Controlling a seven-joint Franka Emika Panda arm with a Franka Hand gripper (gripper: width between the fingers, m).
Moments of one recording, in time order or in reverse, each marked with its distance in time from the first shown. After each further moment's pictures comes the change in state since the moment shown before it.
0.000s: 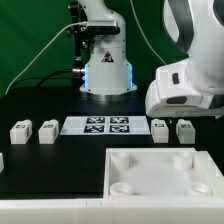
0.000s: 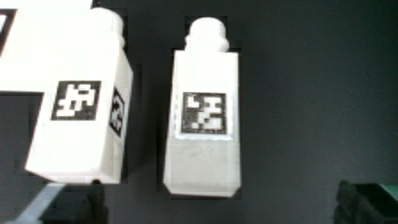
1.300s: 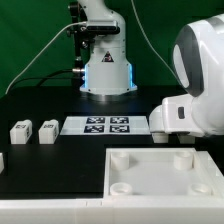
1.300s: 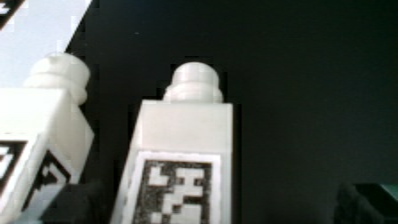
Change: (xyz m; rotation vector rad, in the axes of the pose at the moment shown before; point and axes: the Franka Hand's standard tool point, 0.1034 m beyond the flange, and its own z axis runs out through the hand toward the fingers) arm 0.006 -0.012 0.051 -0.030 -0.160 0.005
